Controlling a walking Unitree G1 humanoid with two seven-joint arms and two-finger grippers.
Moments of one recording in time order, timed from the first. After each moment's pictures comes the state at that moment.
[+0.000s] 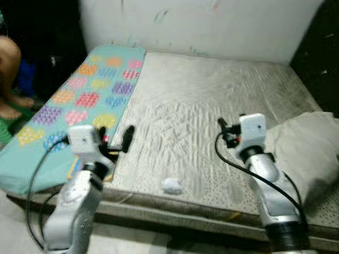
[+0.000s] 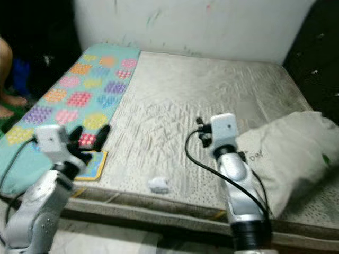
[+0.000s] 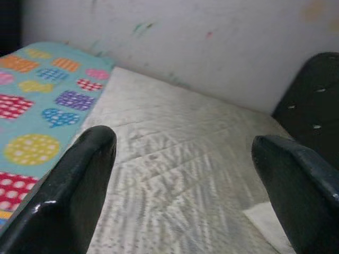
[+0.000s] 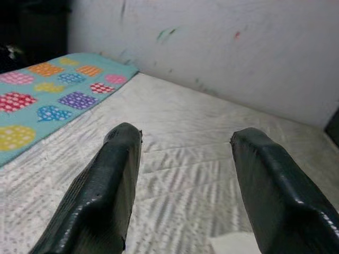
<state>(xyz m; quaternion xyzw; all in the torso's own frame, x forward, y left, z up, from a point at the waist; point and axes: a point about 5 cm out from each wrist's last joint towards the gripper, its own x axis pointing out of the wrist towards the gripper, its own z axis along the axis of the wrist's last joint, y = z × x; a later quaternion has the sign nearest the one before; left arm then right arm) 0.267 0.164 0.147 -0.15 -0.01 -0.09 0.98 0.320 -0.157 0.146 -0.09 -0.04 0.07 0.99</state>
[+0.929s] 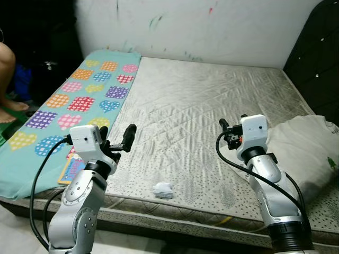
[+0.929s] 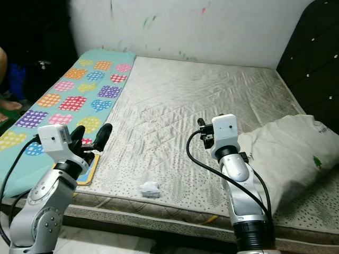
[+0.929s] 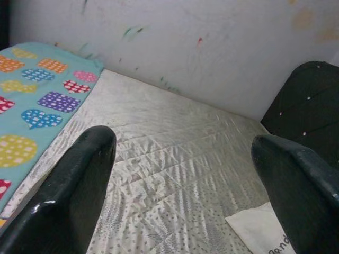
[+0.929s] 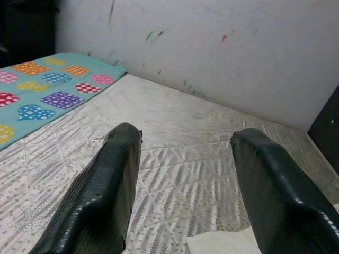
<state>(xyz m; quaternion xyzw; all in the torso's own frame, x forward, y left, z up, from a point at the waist) 0.269 0.154 0.148 -0.17 -0.01 -0.09 0.98 0.318 -0.169 0.140 -0.10 -0.03 0.06 0.99</state>
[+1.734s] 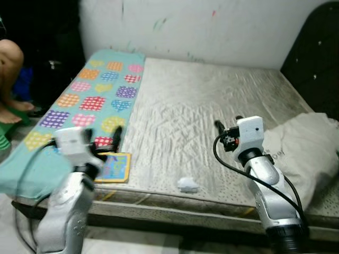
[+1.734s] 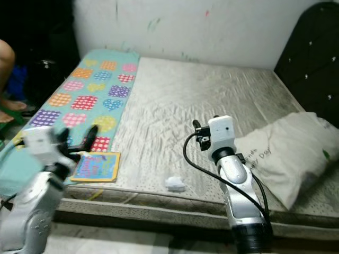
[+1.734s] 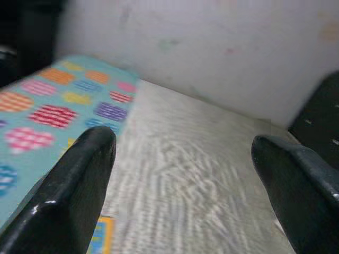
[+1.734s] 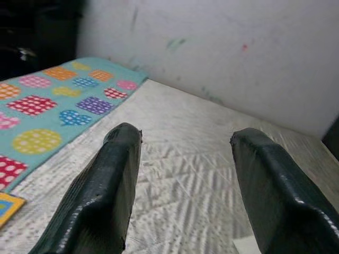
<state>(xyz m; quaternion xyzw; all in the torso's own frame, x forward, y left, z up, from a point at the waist) 0.264 0.178 0.143 -0.15 -0.01 -0.04 0.99 0.313 -0.163 0.141 -0.09 -0.03 0.09 0.99</state>
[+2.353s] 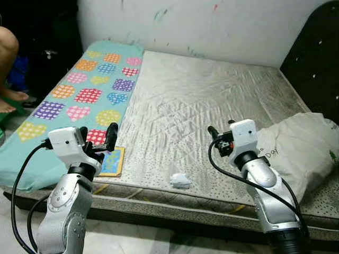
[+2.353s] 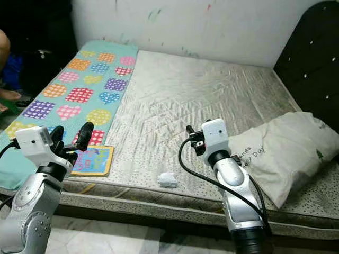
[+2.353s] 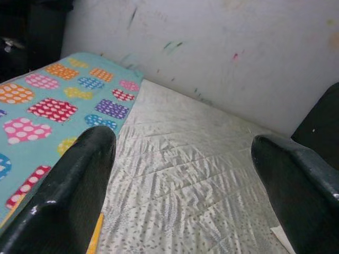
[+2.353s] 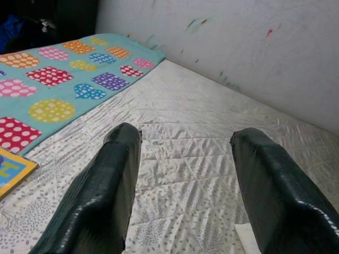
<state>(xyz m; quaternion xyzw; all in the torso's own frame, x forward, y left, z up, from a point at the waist) 0.261 0.179 0.148 -0.15 -0.03 -0.03 0.99 0.309 -0.151 0.137 -0.10 -0.01 0.13 0.99</state>
